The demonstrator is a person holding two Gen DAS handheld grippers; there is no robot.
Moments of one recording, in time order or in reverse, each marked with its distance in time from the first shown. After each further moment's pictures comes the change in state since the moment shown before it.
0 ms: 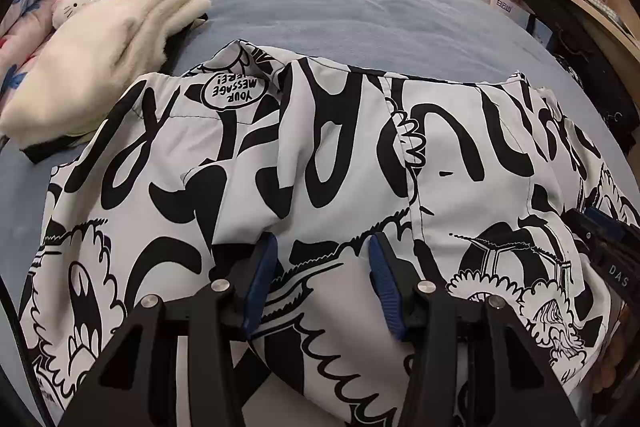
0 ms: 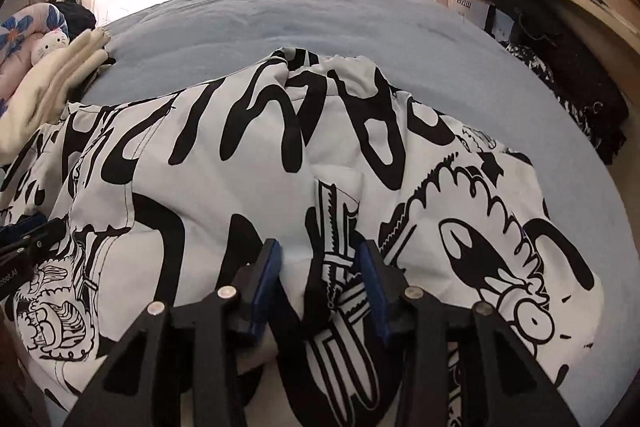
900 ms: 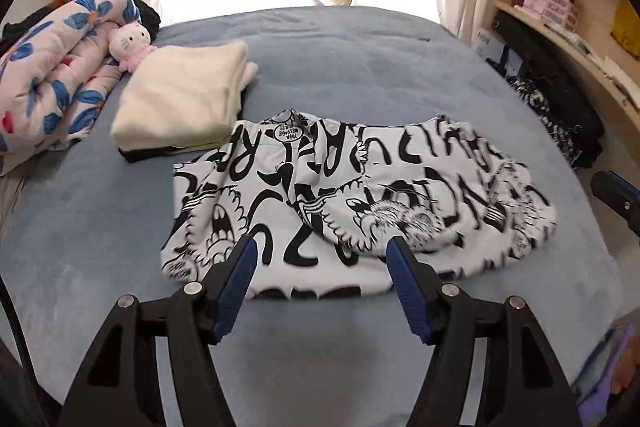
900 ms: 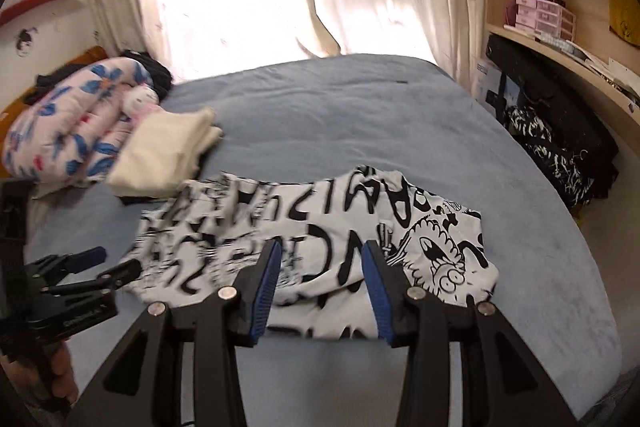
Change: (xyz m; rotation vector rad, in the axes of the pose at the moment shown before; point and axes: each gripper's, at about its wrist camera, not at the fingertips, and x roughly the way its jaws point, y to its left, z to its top) left arm -0.268 0.006 -0.053 -0.005 -0.090 0.005; right arm -0.287 0.011 -0.015 -0.025 -0.211 0.217
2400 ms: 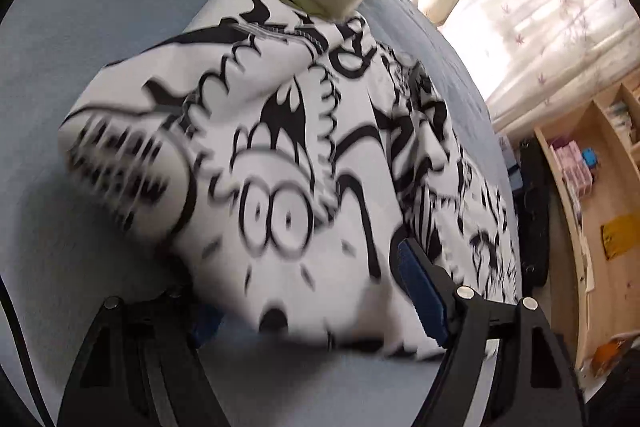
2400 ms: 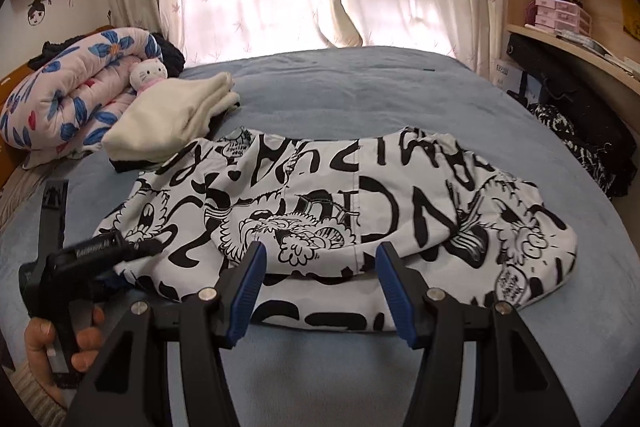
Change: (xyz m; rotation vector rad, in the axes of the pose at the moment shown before) left arm 0.212 0.146 -0.076 -0.667 0.053 -0.333; right arm 0.132 0.061 -0.082 -0.044 -0.017 -0.020
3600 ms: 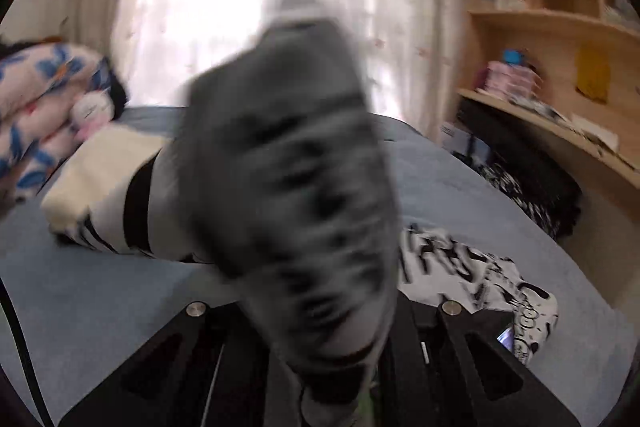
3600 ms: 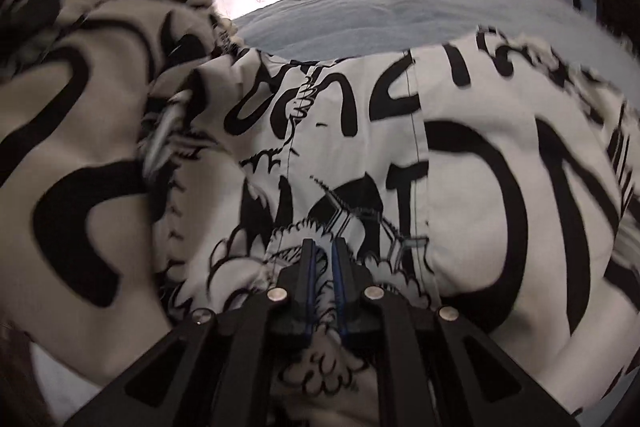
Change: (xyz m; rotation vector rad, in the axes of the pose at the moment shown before) left arm -0.042 -0.236 -0.039 0.757 -0.400 0.050; right arm 0.120 -0.038 -0.014 0.180 0.213 0.294
